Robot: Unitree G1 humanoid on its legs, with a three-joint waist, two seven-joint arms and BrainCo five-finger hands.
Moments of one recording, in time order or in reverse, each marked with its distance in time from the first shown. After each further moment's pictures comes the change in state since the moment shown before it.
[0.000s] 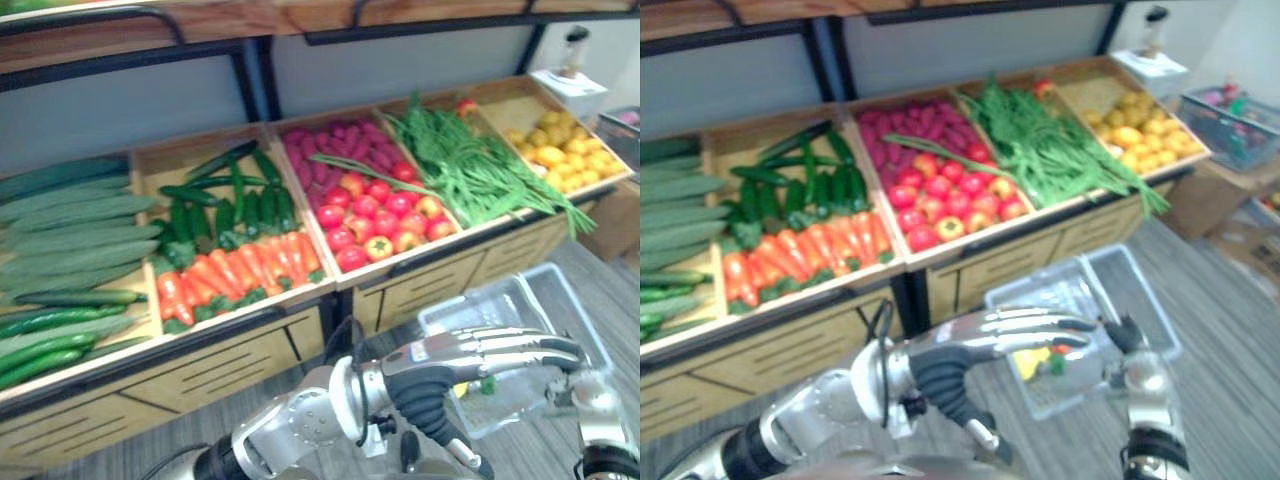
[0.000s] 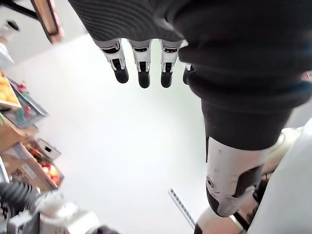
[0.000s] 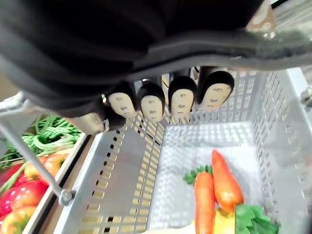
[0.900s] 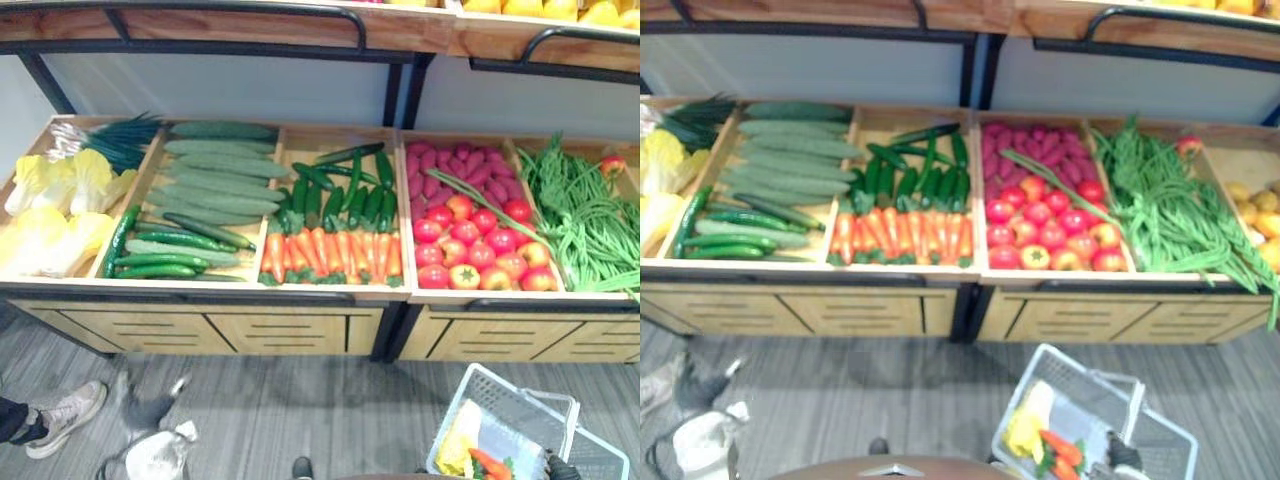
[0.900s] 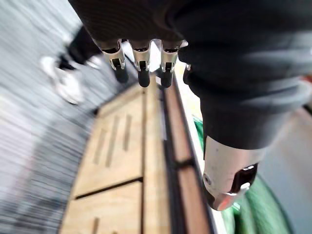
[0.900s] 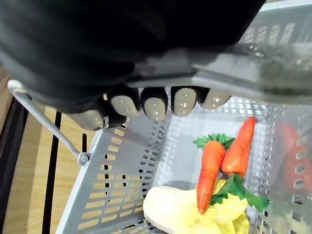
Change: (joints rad) left arm 0.321 -0.363 1.431 1.035 0.060 0.199 0.451; right arm 0.106 0.155 -0.212 0.383 0.195 -0.015 -0.121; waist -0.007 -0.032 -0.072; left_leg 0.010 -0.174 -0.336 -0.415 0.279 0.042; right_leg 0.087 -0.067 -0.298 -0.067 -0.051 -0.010
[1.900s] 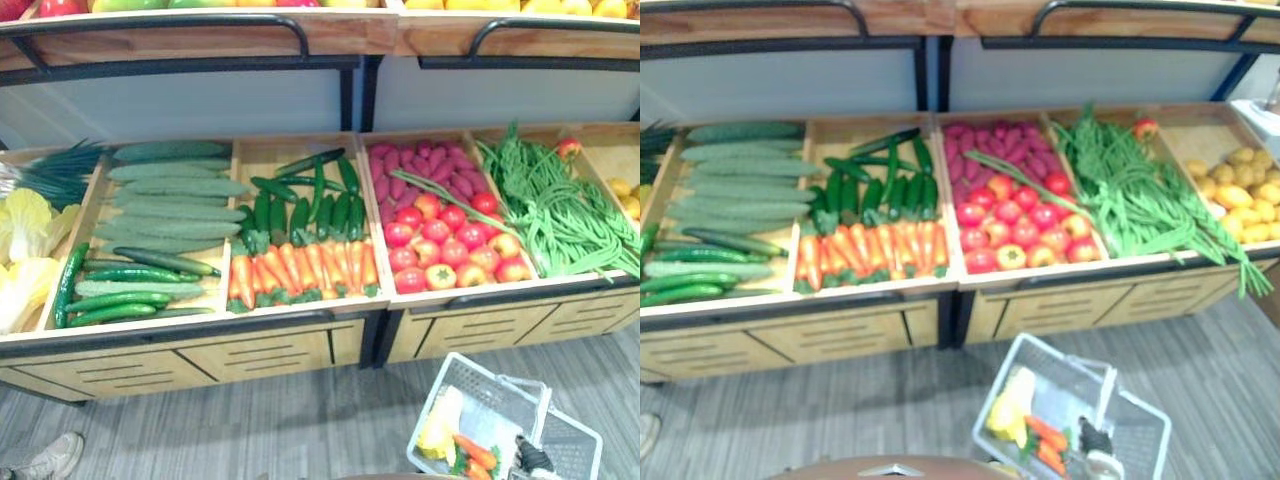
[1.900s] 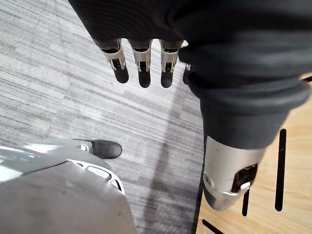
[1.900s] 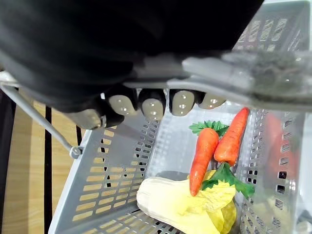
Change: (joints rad) left arm -0.046 -0.041 -0.139 0.597 -0.056 0.077 -0.134; right arm -0.064 0.014 0.145 0.082 0.041 -0.034 -0.022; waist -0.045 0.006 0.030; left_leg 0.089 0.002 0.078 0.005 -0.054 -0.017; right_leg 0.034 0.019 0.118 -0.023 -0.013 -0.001
